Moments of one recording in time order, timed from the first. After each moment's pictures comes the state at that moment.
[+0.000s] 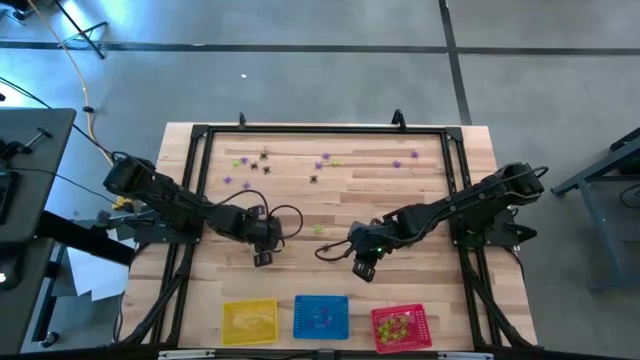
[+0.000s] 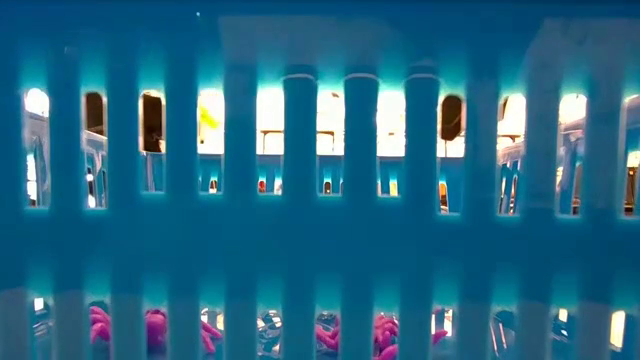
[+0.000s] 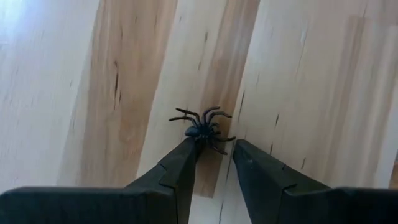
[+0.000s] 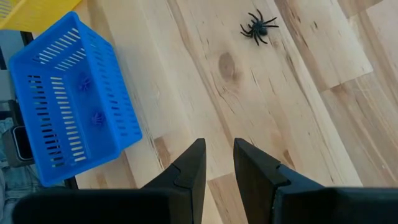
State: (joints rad) left arm -0.25 1.55 0.62 -0.36 -0.22 -0.44; right arm 0.30 1.60 1.11 -0.56 -0.05 0.76
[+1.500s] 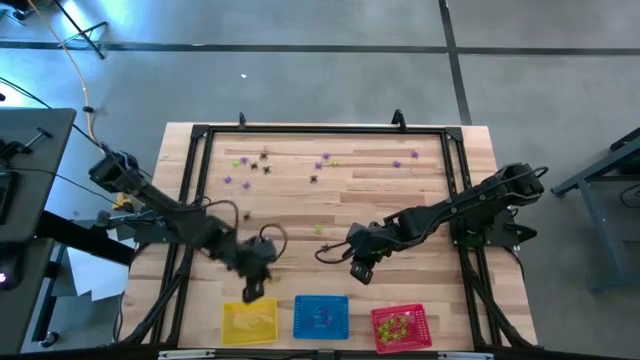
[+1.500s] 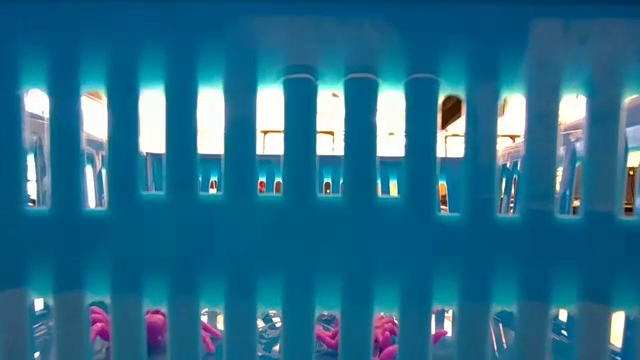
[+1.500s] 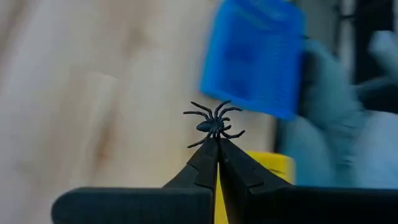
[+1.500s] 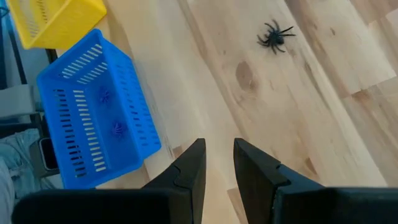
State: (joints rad) left arm -0.57 1.36 0.95 -0.48 -0.04 -0.88; right arm 0.33 1.60 1.11 -0.50 -0.03 0.82
